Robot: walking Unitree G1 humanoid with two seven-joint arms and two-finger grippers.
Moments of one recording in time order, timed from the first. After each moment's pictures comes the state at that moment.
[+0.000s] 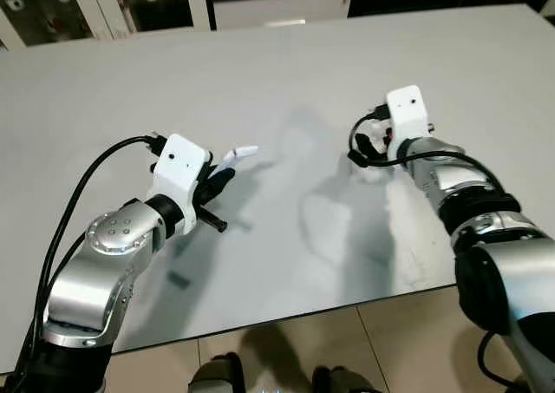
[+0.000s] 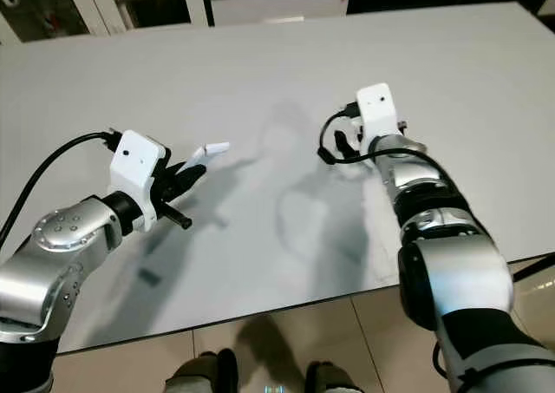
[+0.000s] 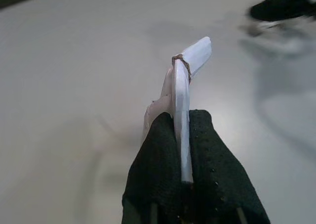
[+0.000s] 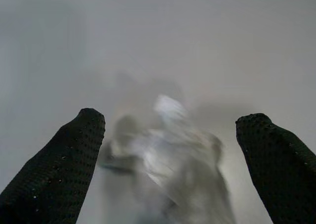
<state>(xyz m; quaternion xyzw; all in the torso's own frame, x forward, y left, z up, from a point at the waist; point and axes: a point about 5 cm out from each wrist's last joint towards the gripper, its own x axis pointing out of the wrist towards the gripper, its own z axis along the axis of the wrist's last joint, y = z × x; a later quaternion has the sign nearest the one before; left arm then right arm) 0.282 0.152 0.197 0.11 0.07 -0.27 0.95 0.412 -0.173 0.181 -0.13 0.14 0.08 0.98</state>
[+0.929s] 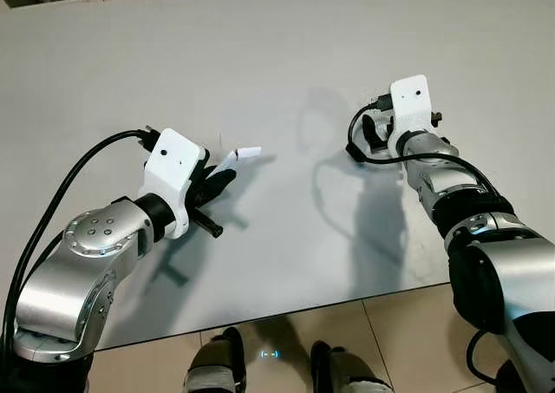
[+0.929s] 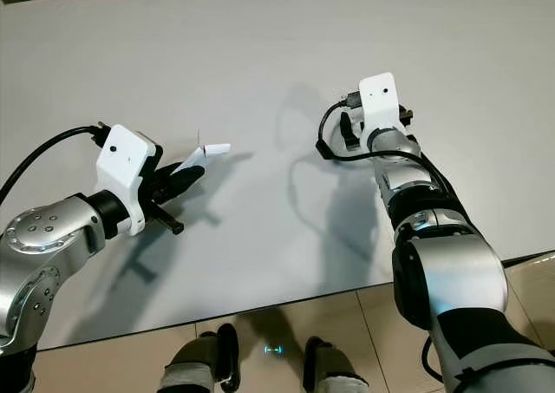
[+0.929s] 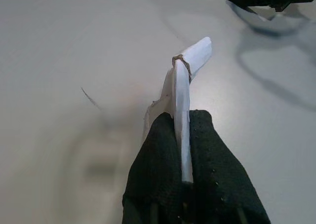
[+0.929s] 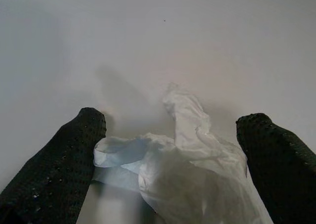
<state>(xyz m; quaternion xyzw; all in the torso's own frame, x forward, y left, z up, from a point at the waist) 0.266 0.157 0.212 0.12 0.08 -0.28 0.95 0.414 -0.176 0.189 -0.14 0.08 0.01 0.99</state>
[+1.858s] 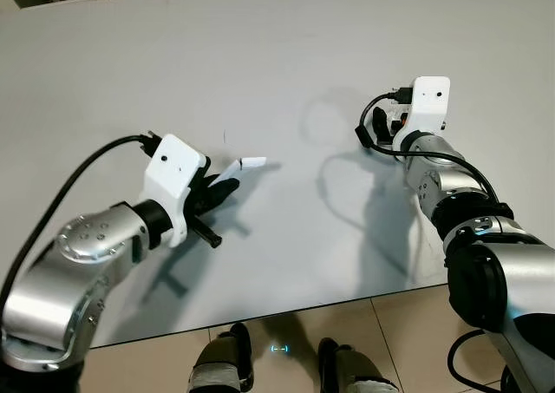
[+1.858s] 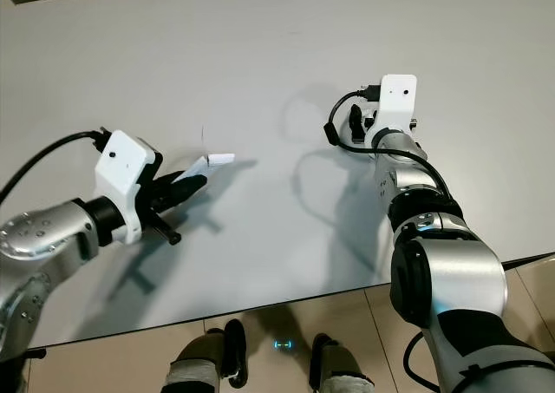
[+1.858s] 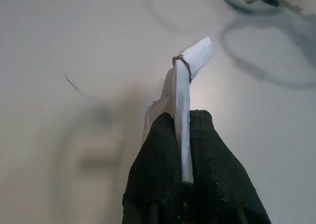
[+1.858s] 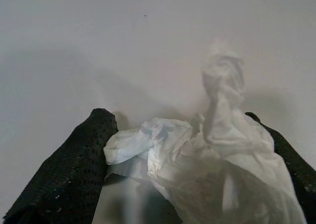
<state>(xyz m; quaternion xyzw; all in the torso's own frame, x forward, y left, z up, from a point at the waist) 0.257 0.155 0.211 0.11 0.09 -0.31 0.94 0.413 -0.183 0.187 0.00 0.07 -0.02 1.00</state>
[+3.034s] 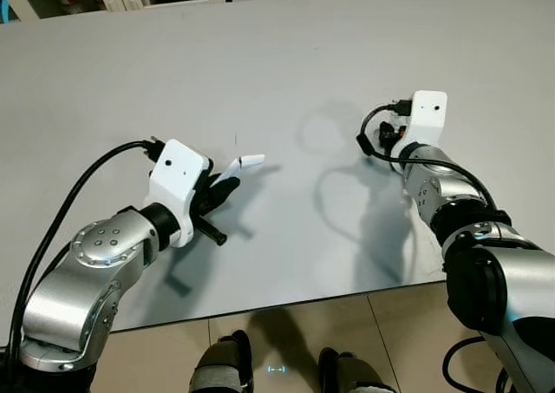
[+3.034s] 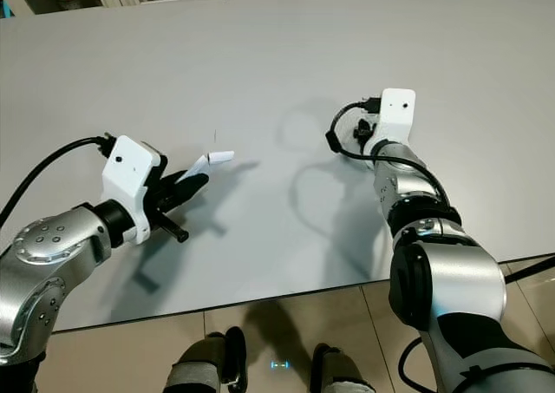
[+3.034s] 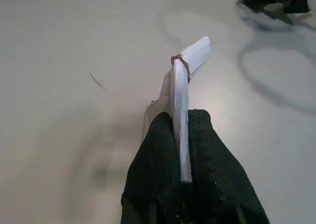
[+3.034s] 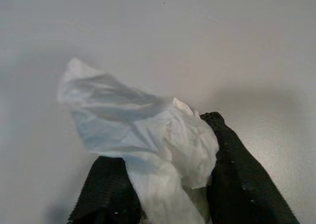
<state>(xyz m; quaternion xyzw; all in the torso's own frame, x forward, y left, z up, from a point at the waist) 0.263 0.154 0.201 0.11 0.08 -0.28 0.95 0.408 -0.184 0.171 0.04 0.10 -0.02 0.99</state>
